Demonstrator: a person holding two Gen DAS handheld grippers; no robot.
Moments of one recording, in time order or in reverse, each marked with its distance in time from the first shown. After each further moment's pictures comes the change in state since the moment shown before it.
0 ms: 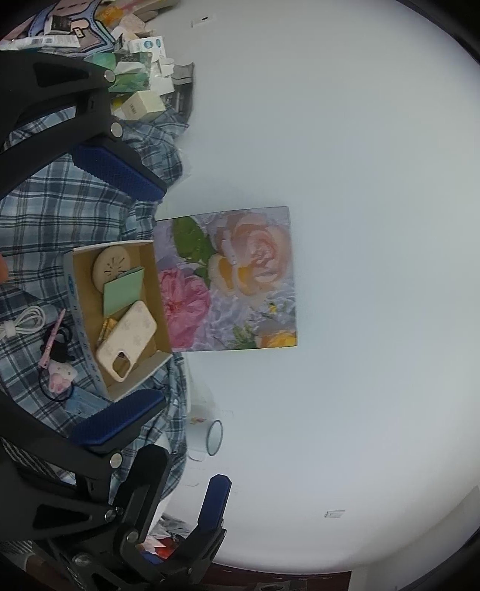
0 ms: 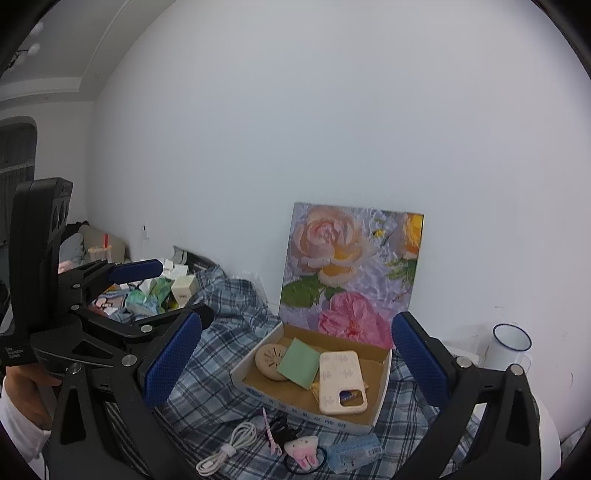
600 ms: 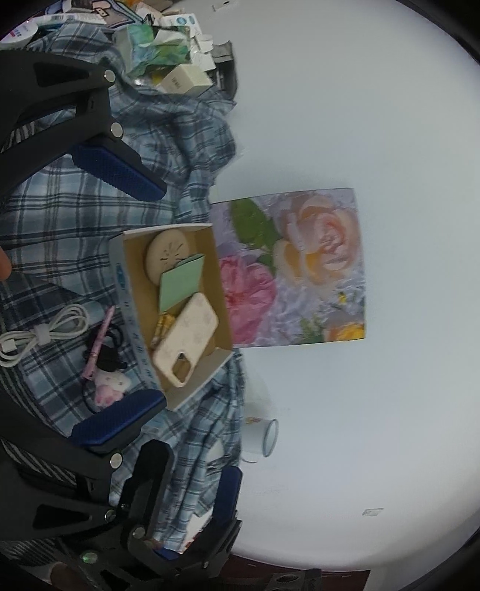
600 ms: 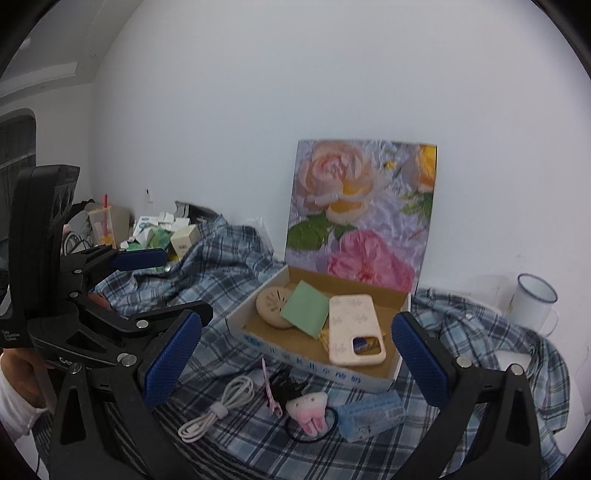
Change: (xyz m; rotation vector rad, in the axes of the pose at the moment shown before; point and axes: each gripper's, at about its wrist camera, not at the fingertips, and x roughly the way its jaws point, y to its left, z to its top) left arm 0.046 -0.003 -0.062 0.017 0.155 -0.038; right arm 0.036 -0.009 -0.063 0.024 0.143 0.048
